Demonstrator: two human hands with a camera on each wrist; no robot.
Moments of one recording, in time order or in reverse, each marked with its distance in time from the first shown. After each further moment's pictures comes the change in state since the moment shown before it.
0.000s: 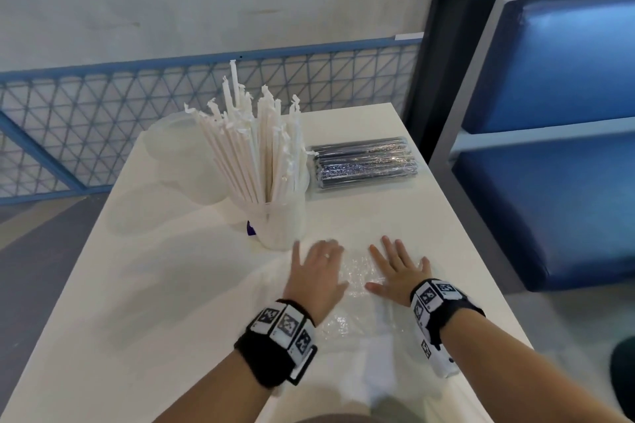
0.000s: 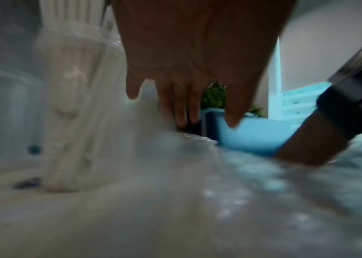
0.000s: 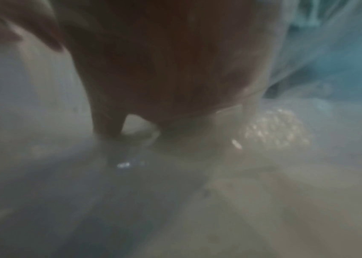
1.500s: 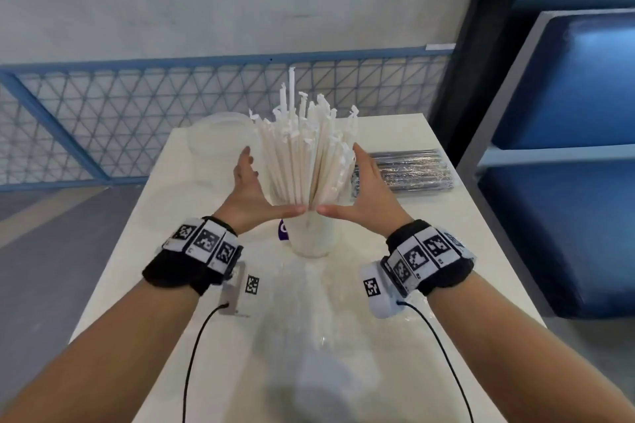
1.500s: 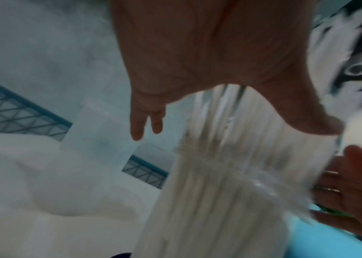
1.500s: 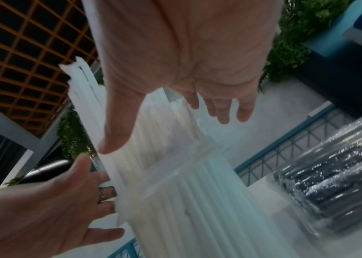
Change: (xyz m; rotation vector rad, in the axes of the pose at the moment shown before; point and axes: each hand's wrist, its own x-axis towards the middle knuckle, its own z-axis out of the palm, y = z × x) left_hand 0.014 -0.140 -0.133 -0.849 0.213 -0.304; right_hand -0.034 -0.134 -0.147 0.750 0.585 -0.445
